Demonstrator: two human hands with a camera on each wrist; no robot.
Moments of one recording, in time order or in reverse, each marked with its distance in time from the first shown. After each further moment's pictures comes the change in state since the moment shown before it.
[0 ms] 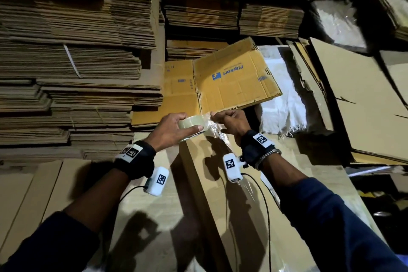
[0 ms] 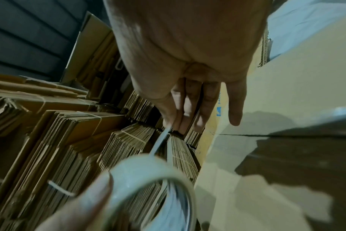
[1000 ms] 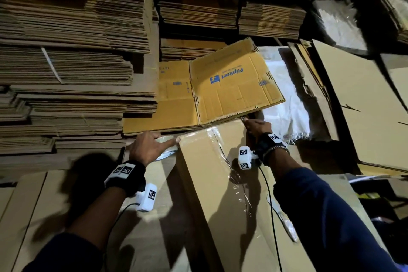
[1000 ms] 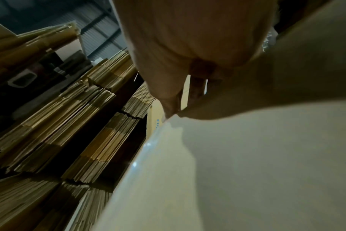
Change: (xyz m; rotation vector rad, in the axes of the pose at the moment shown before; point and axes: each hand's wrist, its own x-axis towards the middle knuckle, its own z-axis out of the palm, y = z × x) left_hand 0.049 -0.106 -0.013 0.308 0.260 -0.337; right_hand 0.115 0.053 -0.089 -0.179 0.376 0.342
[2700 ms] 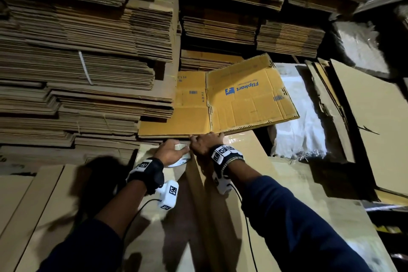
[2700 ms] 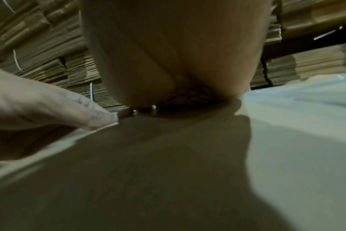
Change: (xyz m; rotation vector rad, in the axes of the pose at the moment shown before) left_hand 0.011 -0.003 0.023 -0.054 -0.259 -0.116; right_hand -0.123 -0.041 0.168 -1.330 -0.399 -0.668
